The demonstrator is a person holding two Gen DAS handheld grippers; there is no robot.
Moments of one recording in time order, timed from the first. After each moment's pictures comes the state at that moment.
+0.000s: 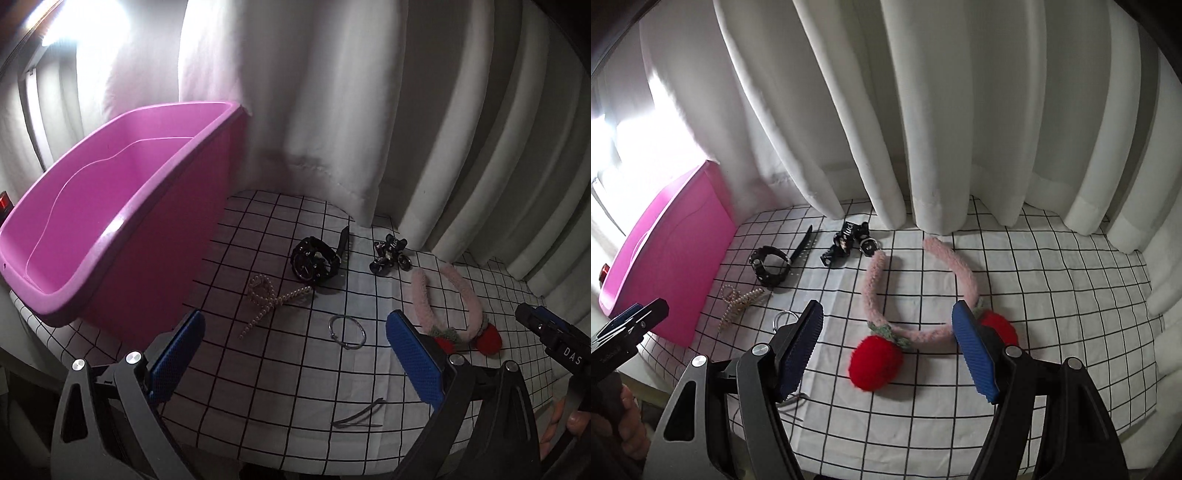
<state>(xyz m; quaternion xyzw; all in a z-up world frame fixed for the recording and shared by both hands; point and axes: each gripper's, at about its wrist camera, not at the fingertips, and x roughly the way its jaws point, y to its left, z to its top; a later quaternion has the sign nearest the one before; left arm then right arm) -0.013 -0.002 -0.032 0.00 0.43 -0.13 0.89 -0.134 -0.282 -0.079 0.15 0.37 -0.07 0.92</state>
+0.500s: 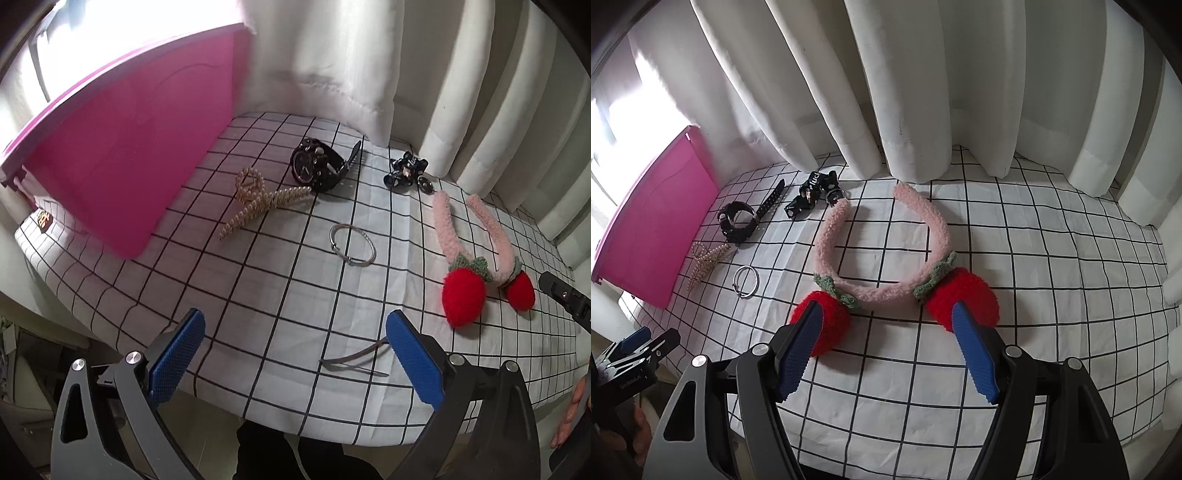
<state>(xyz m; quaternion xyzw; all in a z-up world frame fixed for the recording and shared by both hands) -0.052 -0.031 -0.104 0.01 0.50 -0.07 0.86 -0.135 -0.324 -0.137 0.14 0.41 -0.04 0.90</state>
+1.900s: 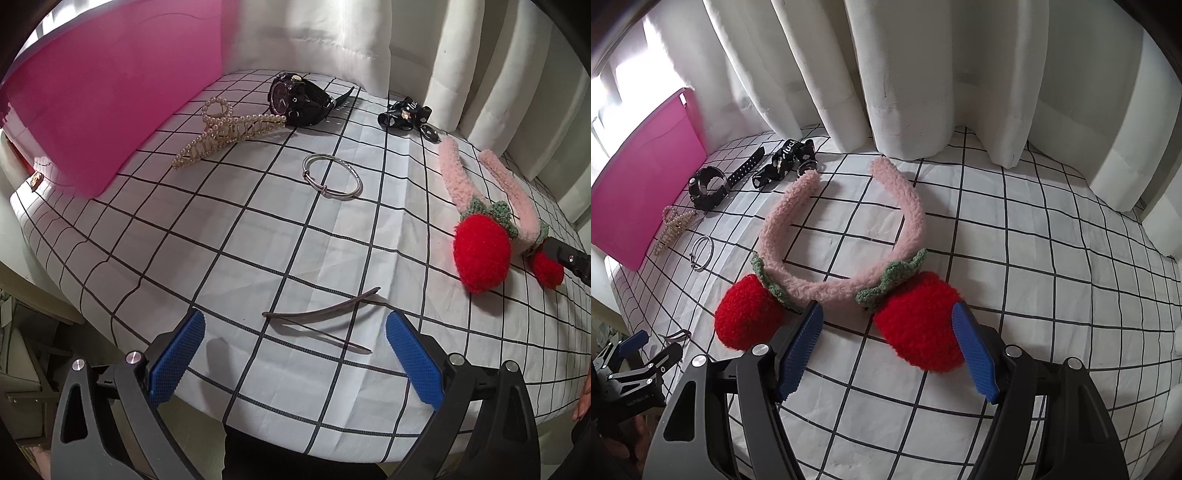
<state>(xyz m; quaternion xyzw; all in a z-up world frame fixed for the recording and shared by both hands) -0.070 -0.072 -0.165 0.01 0.52 -0.04 0.85 -0.104 -0.357 -0.186 0.08 0.43 -0.01 0.90</state>
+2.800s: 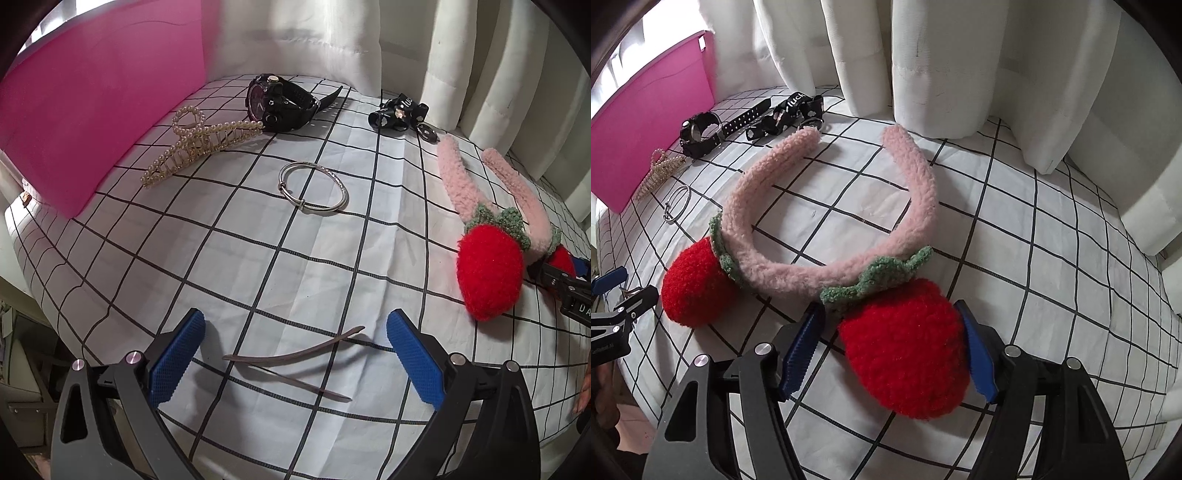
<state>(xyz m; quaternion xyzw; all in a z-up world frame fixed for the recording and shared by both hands) -0.048 -0.092 -0.178 0.02 0.50 -0.04 0.86 -0.075 -0.355 -0.220 0.00 0.46 0.04 0.89</state>
